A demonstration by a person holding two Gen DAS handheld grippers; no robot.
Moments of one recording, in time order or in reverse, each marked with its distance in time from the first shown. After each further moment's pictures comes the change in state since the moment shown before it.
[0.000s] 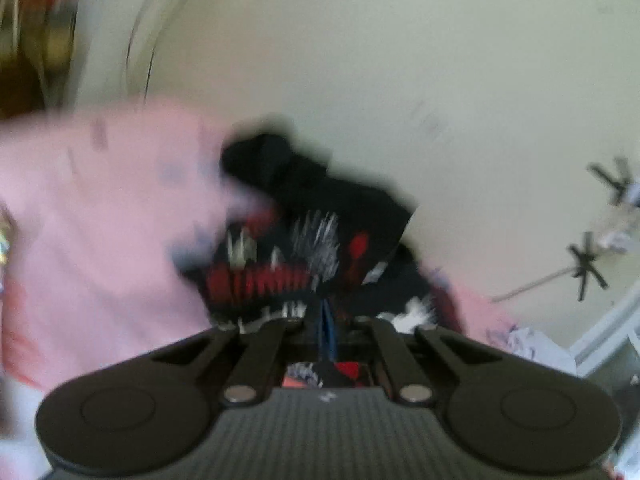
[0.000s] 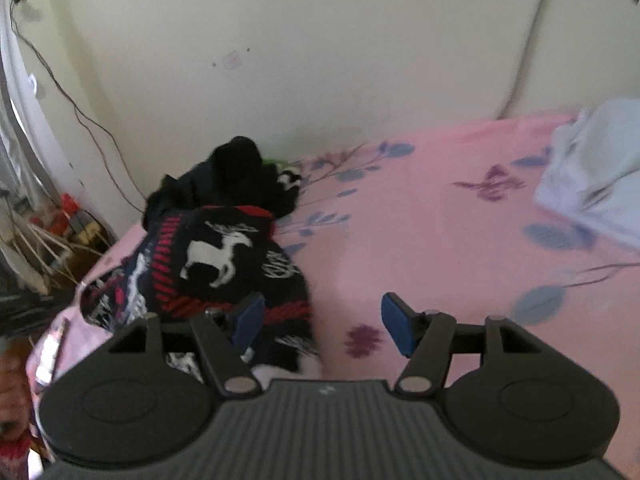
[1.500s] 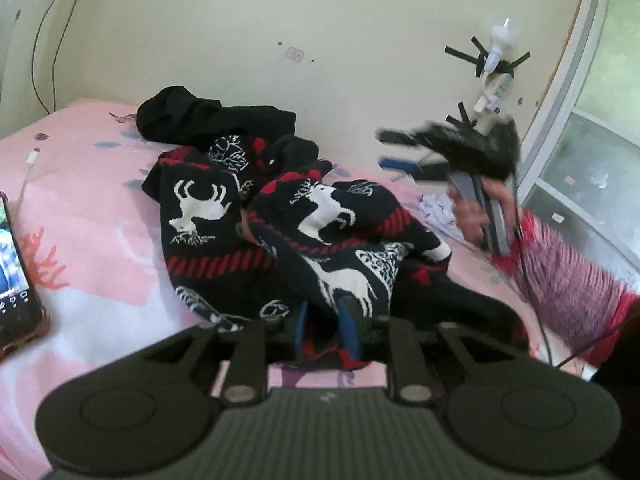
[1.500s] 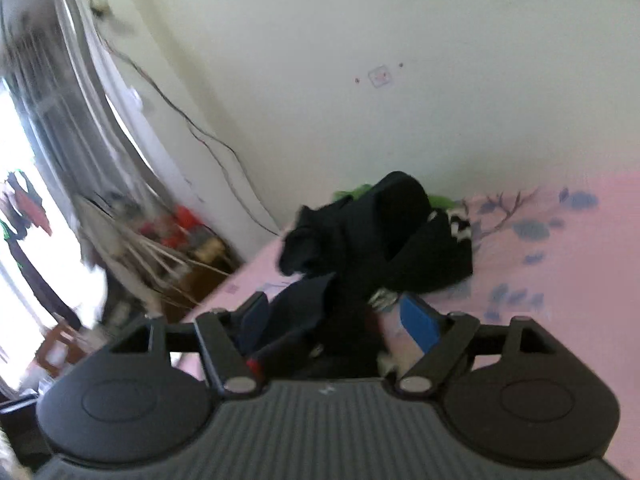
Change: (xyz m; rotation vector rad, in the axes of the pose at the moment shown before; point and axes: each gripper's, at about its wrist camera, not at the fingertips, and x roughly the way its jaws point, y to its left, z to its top) left arm -0.079 0.034 -0.092 0.296 0.210 -0.270; right arm 0.071 0.078 0.073 -0.081 0.016 0.354
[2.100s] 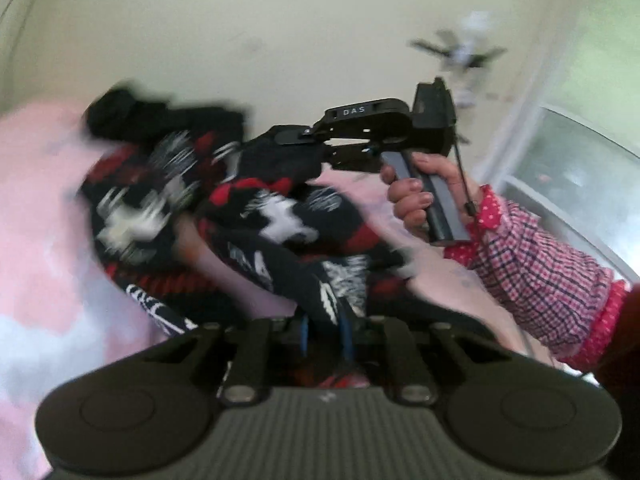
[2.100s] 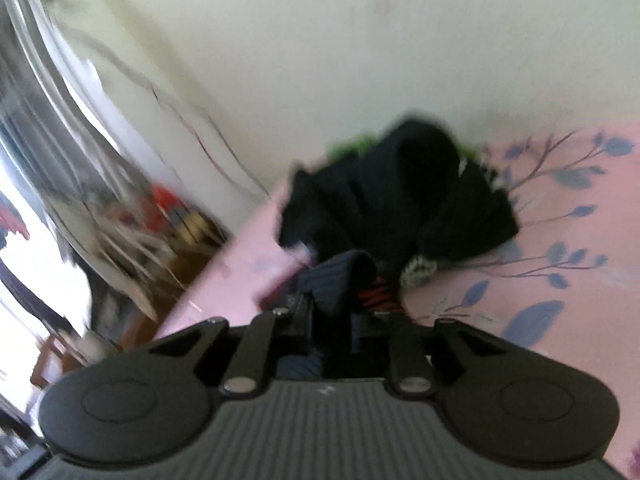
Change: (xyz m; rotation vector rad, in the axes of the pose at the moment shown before) left arm 0.031 -0.040 0.015 0.061 -0.026 -0.131; right arm 0.028 0.023 -0.006 0.154 0.062 -0.017
